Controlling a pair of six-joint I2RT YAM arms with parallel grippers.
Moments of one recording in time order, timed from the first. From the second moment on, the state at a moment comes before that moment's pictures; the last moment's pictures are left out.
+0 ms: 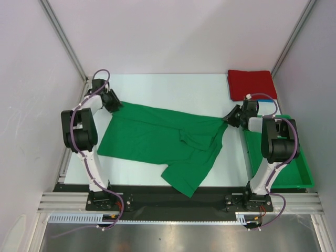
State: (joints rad) left arm 0.12 2.07 1.49 -0.36 0.21 -0.49; right arm -0.04 1.84 0.92 0.19 -0.28 0.64
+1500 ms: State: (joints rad) left arm -0.75 1.77 0.94 0.04 0.06 -0.52; right arm 0.25 1.30 0.45 0.11 -0.42 0.62
